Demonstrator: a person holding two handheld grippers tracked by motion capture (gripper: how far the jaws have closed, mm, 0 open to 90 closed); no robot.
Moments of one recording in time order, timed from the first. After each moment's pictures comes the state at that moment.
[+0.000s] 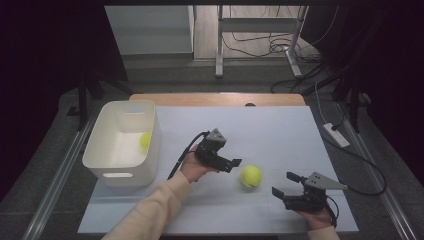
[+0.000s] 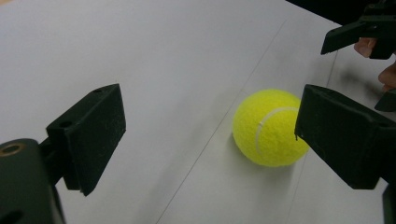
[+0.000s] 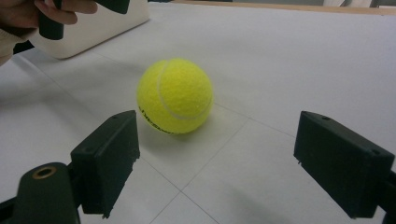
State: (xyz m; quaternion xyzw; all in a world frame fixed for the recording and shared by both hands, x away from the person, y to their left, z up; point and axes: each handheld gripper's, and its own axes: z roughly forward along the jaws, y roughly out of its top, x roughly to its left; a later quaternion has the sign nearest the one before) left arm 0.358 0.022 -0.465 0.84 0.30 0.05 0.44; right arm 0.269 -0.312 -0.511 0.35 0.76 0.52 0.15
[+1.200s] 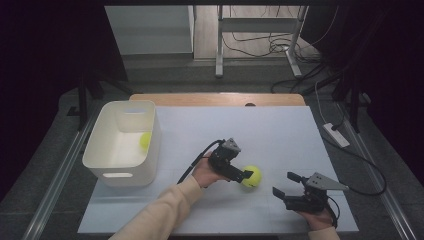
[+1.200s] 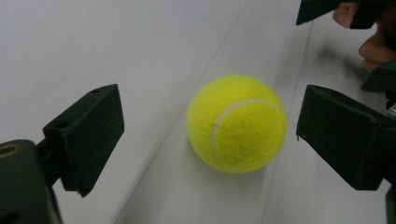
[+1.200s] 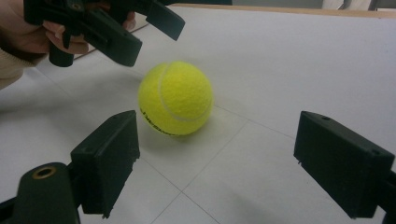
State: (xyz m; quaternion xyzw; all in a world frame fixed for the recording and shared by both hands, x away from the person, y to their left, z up) left arm 0.352 -0.017 -0.484 0.87 0.26 0.01 0.42; right arm 0.267 -0.313 -0.510 0.35 0.76 0.53 0.16
